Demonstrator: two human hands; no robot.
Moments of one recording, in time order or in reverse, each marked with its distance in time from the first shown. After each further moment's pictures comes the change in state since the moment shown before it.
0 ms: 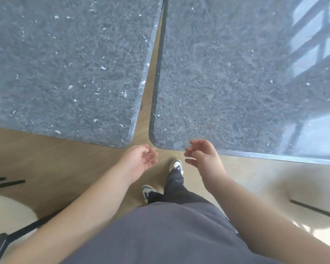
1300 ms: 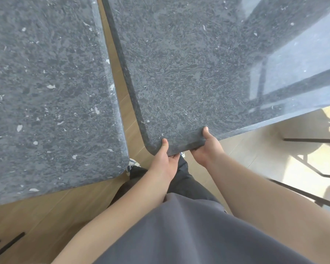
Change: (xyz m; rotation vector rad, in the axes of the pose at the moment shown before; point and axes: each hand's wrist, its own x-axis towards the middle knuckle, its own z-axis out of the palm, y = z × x) left_hand 0.130 -0.036 0.049 -0.413 -0.160 -0.398; right_hand 0.132 0.058 0.027 1.091 0.443 0.456
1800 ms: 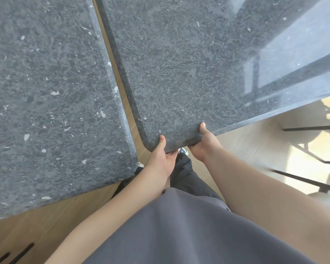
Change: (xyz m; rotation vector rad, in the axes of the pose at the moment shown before) left_hand -0.003 0.037 -0.004 0.071 0.036 0.042; right_hand 0.005 0.028 0.019 -0.006 0.052 -0.055
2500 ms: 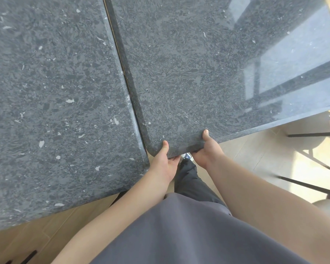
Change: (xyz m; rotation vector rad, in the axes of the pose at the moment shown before) left_hand -0.003 0.038 -0.006 0.049 0.031 -0.022; right_hand 0.000 0.025 0.020 0.064 0.022 0.017
